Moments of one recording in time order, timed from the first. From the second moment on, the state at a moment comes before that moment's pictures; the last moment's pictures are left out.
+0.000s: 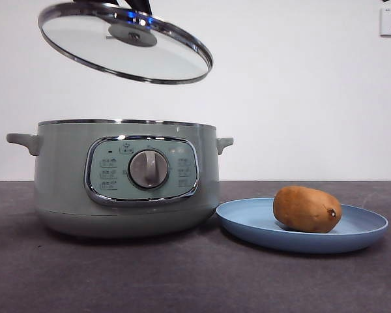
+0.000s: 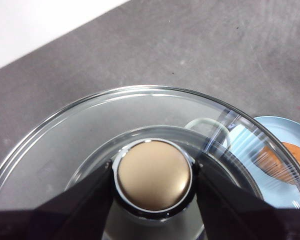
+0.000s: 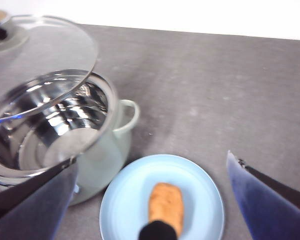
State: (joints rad) left arm -0.44 1.59 1.71 -0.78 0.10 0.16; right arm 0.41 0.87 1.02 -0.59 -0.02 0.08
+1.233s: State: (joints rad) left arm -0.44 1.52 1.23 -0.37 0.09 0.06; right arm 0.41 0.87 1.02 -0.61 0.03 0.08
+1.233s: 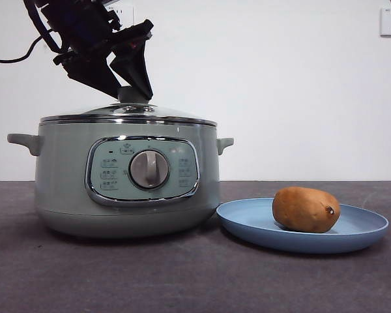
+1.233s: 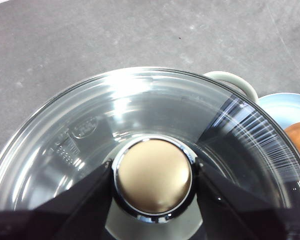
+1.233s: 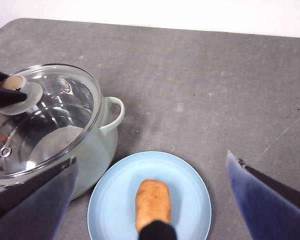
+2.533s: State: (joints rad) left arm -0.44 1.16 1.33 -0.41 0.08 0.00; right arm 0.41 0.86 1.02 -0.62 0.03 0.08
